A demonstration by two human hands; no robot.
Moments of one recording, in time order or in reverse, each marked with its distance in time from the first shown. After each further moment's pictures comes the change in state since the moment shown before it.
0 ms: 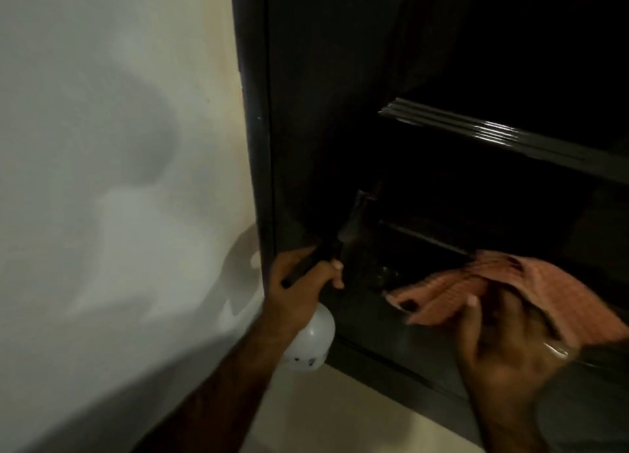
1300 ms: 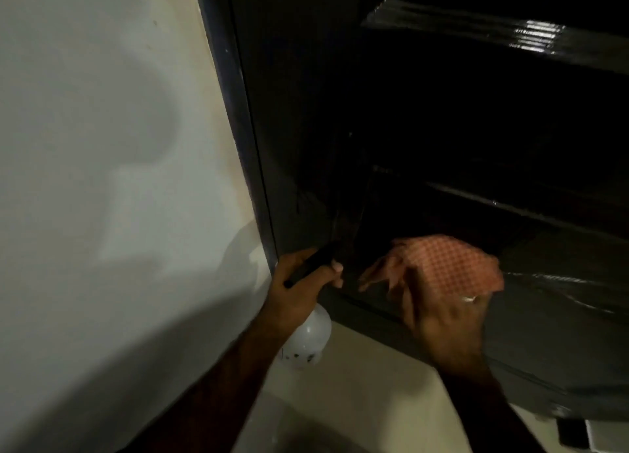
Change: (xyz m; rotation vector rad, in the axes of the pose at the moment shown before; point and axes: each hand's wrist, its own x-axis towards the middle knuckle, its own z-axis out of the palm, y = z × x) left_hand -0.034 -0.085 -0.014 0.007 -0.075 -0.230; right_hand -0.072 -0.002 0.058 -0.022 -0.279 -0.291
